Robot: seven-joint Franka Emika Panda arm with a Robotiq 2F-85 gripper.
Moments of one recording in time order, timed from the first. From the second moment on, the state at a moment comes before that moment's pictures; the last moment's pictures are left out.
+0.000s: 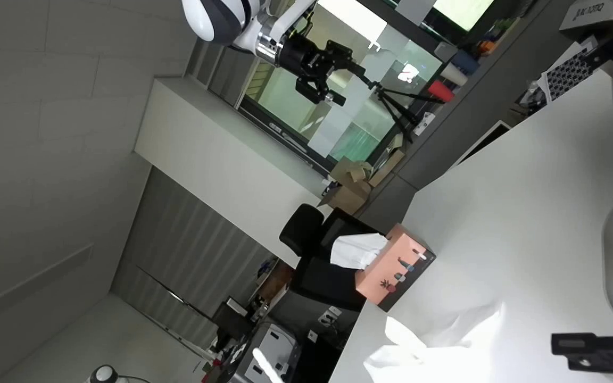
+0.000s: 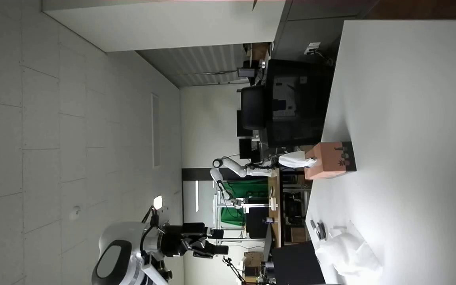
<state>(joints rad) -0.13 -0.42 -0.09 -2.40 -0.11 1.94 -0.06</state>
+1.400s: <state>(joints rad) -0.10 -0.09 -0.10 -2.25 -0.10 2.27 -0.26</state>
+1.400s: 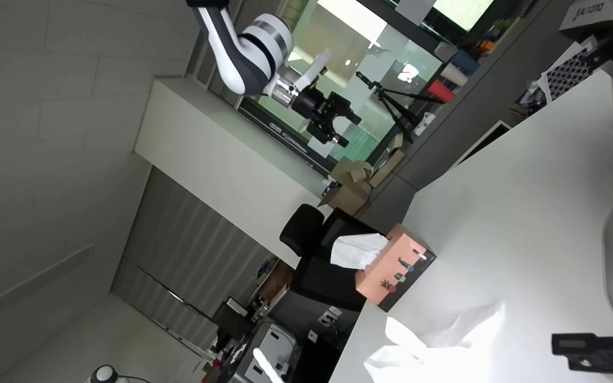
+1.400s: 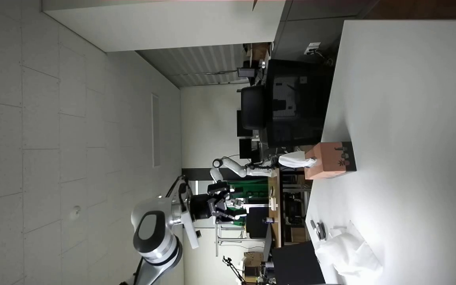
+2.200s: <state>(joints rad) -0.18 0.43 -0.05 -1.76 0.10 2.22 -0.67</state>
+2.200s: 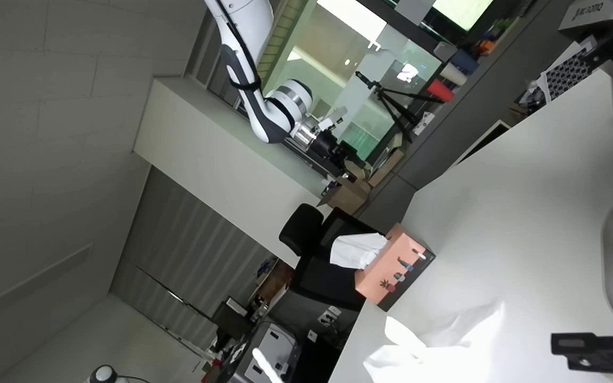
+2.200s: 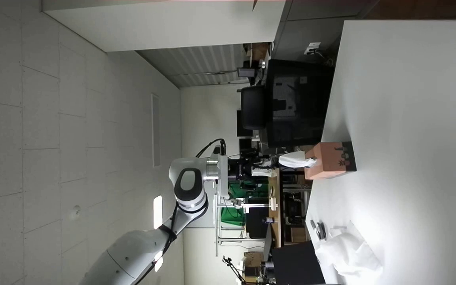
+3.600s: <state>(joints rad) -0.18 0.44 -0.04 -1.75 0.10 2.26 -0.68</state>
